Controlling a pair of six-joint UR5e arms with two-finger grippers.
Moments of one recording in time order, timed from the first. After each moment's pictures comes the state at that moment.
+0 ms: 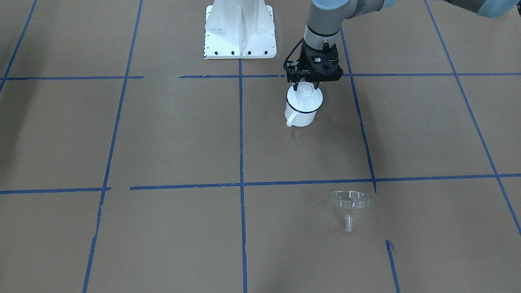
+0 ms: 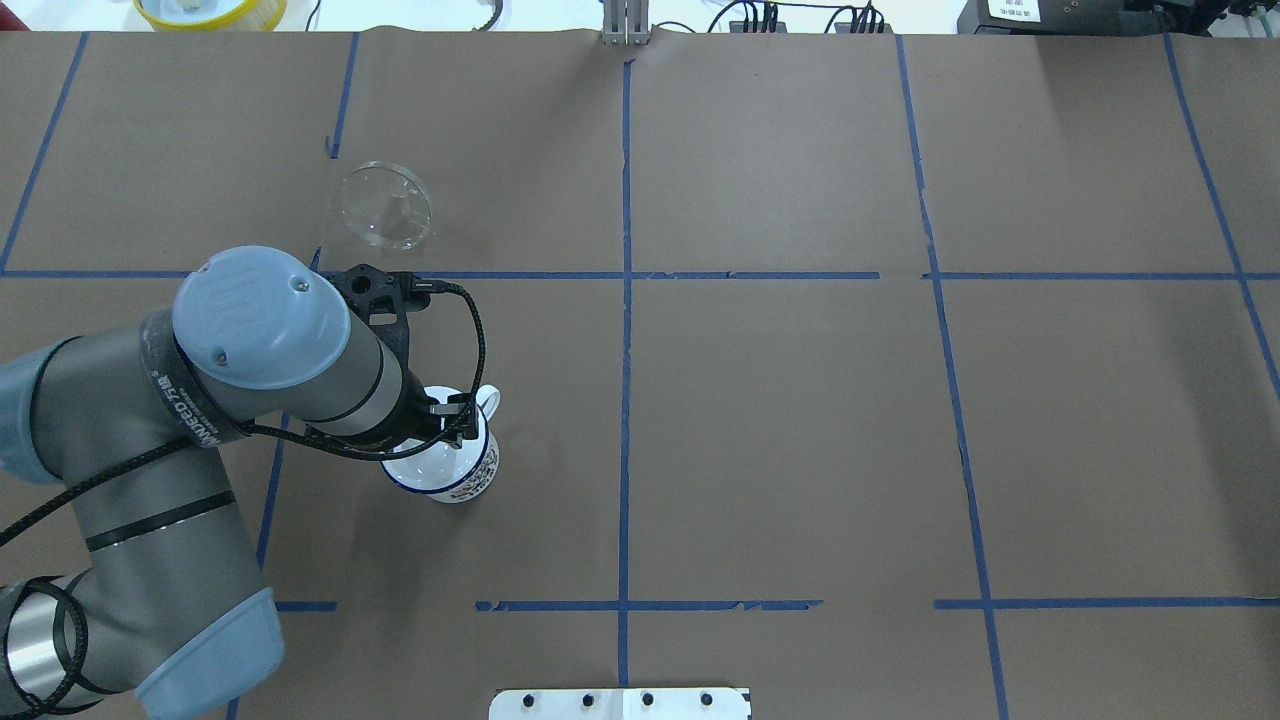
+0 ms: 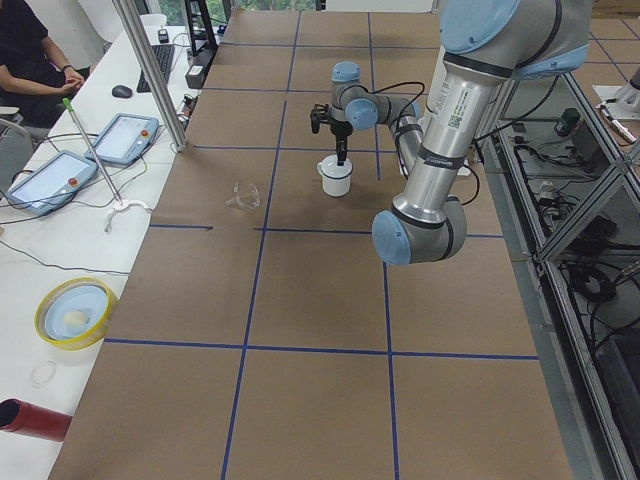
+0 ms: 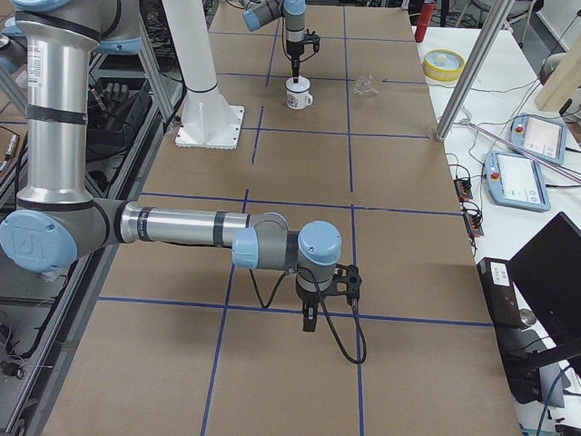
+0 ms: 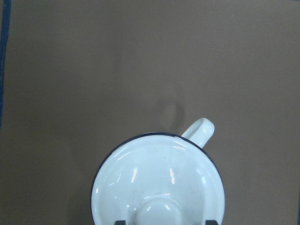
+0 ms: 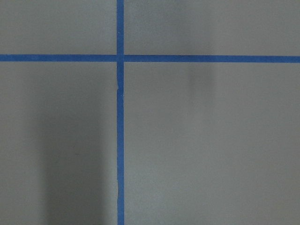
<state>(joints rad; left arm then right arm) -0.51 -2.03 -2.04 -1.40 -1.89 -1.27 1.57 -1.68 1.66 -1.57 2.29 0.01</state>
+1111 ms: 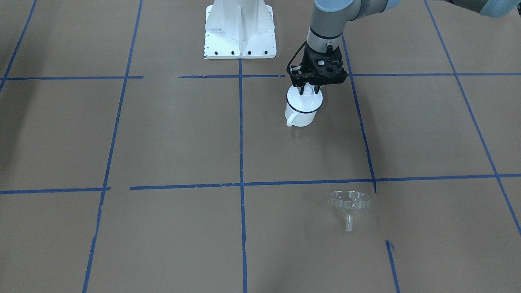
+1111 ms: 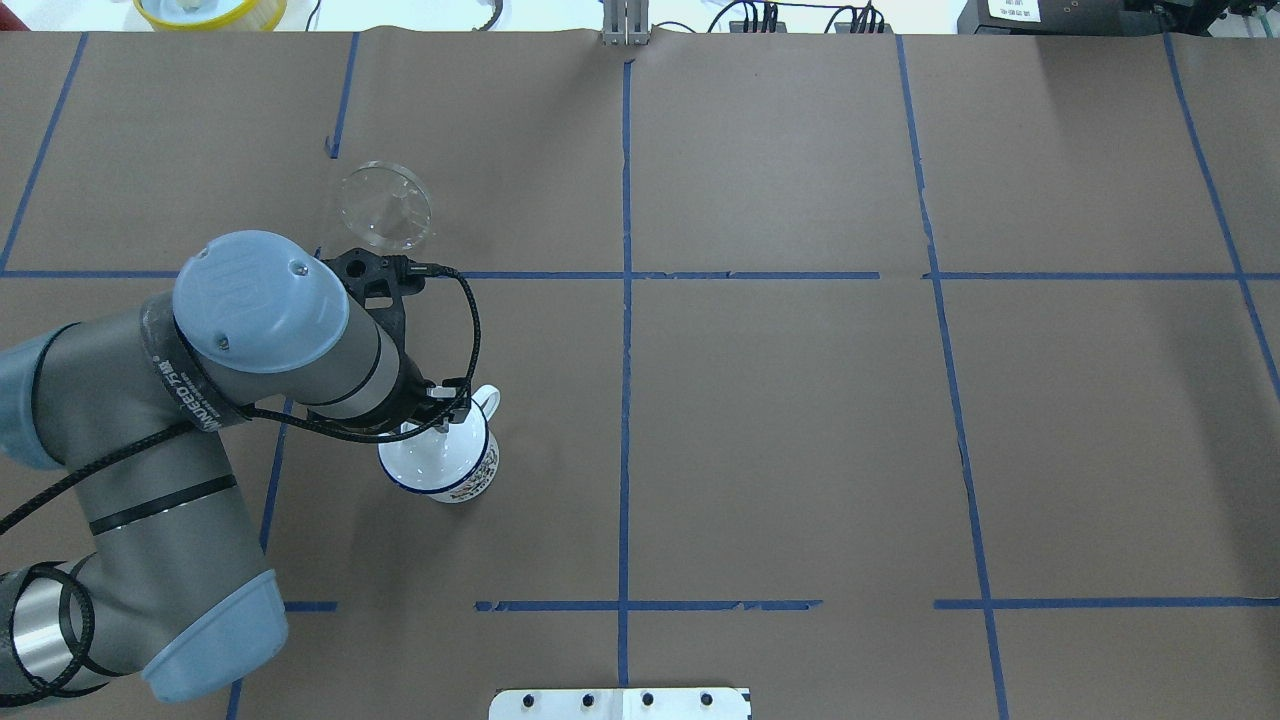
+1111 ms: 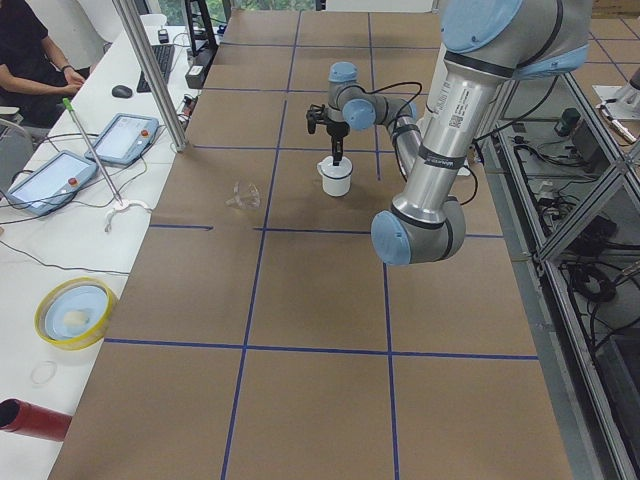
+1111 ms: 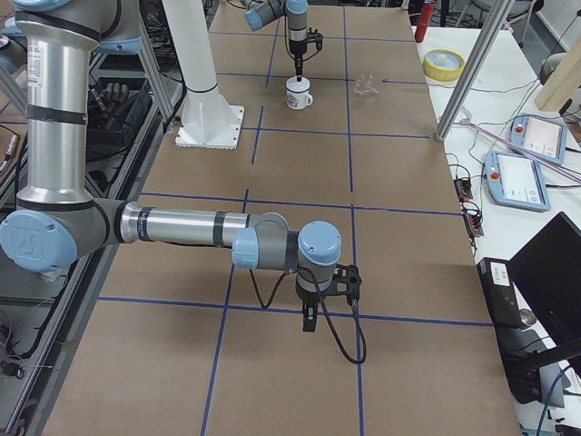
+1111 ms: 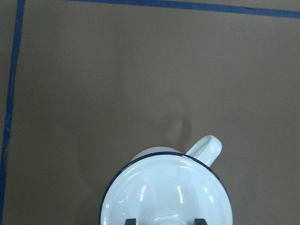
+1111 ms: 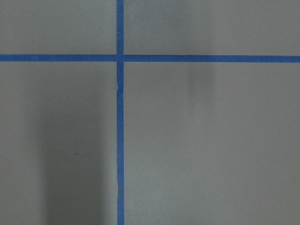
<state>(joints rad) -0.53 -2.03 -2.04 -1.41 -1.88 -1.27 1.57 -1.68 1.66 -1.57 2.29 0.01</state>
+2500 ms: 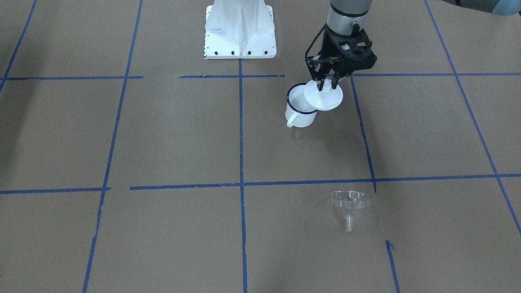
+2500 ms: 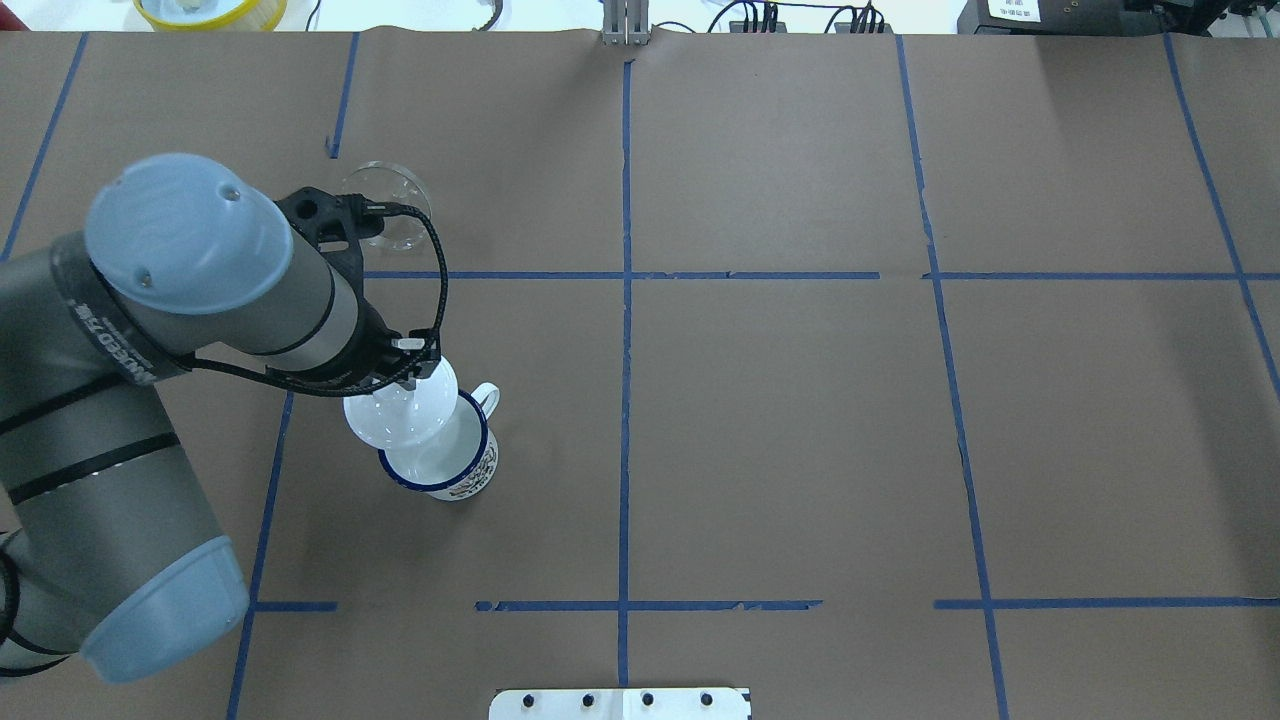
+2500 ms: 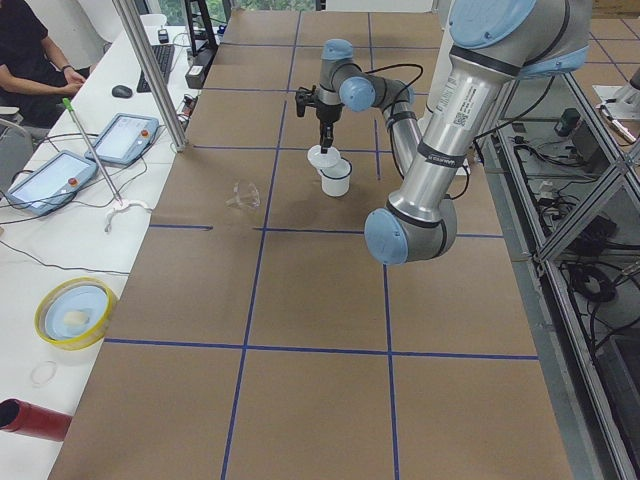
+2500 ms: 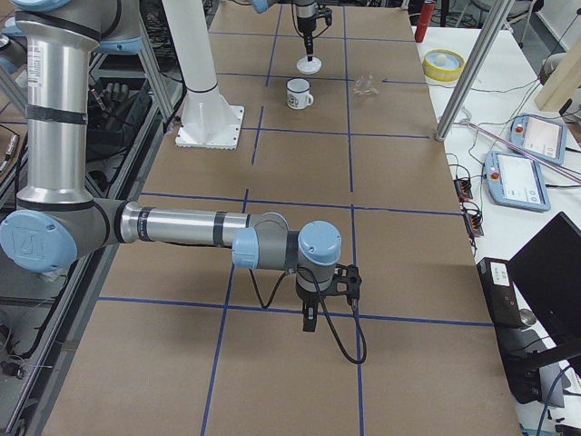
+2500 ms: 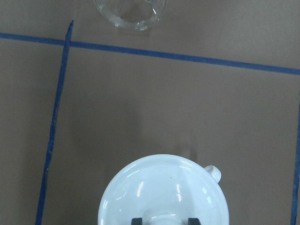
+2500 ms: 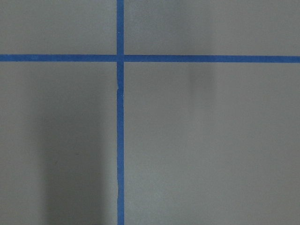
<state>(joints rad) -0.66 -2.05 -2.15 -1.25 -1.88 -1.19 1.57 -1.68 1.66 -1.57 2.29 0.01</state>
